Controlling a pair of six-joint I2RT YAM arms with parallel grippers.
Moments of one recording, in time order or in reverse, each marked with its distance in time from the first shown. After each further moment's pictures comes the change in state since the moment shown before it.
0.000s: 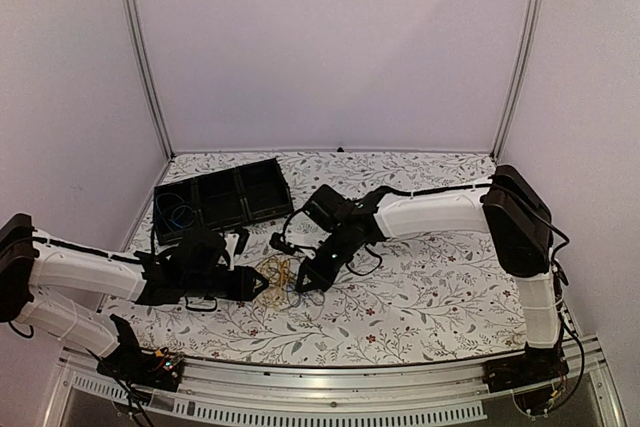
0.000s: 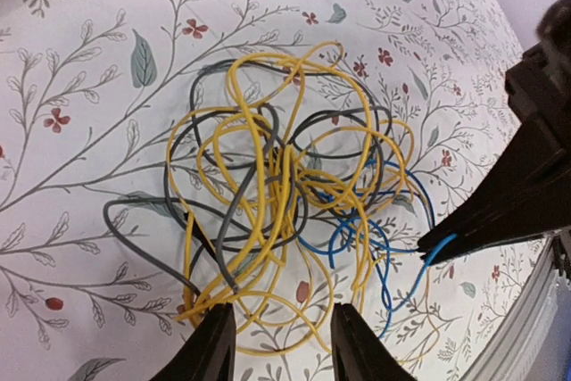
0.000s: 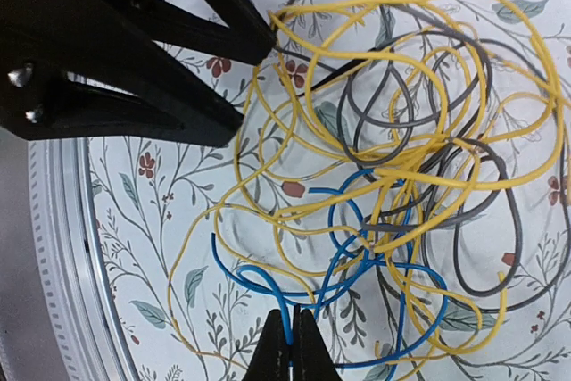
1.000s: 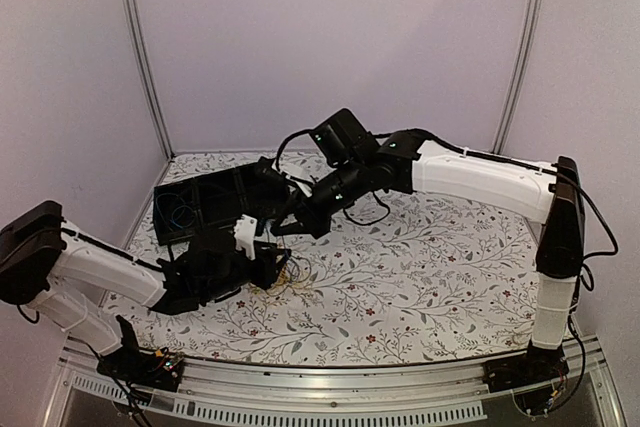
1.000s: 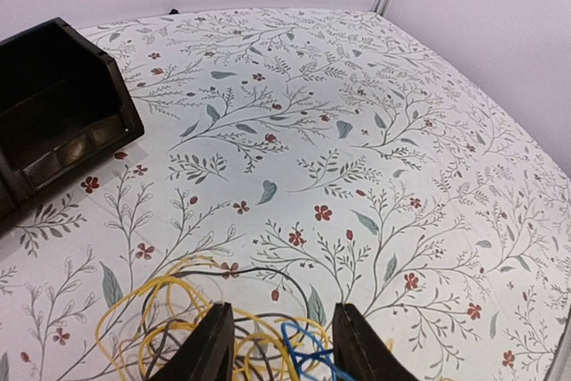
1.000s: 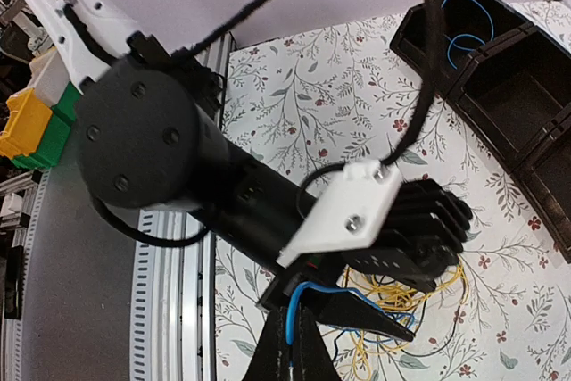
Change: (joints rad) left arm -0.126 0.129 0.009 0.492 -0.290 0.297; right arm -0.011 -0.199 0.220 -0.077 -0.084 -0.067
